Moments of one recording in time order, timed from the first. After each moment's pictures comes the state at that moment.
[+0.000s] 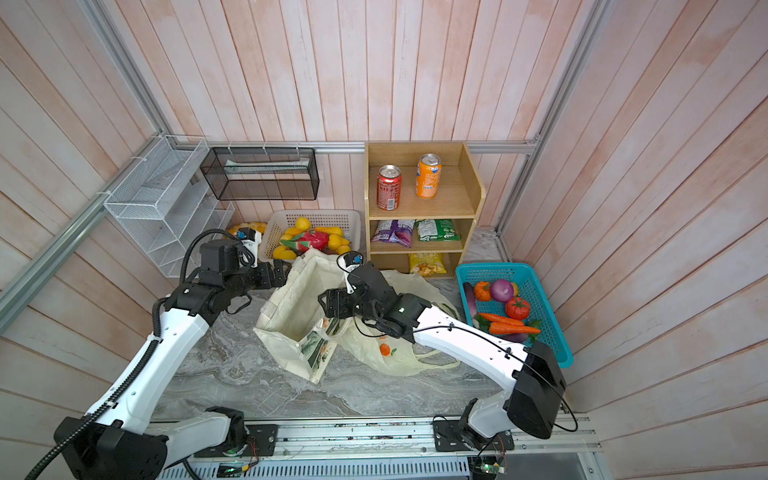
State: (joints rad) left arm -0.20 1.20 1.18 -0.59 0.13 -0.18; right arm 0.96 1.47 1.24 -0.31 0.00 0.63
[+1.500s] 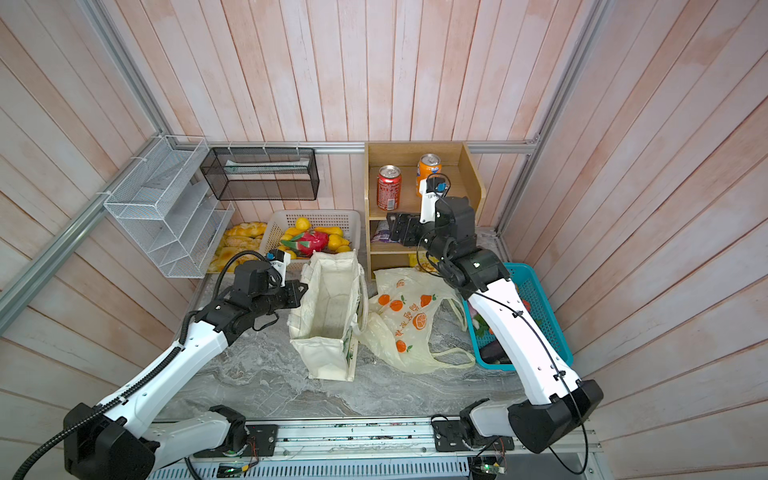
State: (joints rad) left arm -0.39 1.17 0.96 -0.40 0.17 -0.42; right arm 0.46 1.37 1.63 -0.46 -0.02 0.34
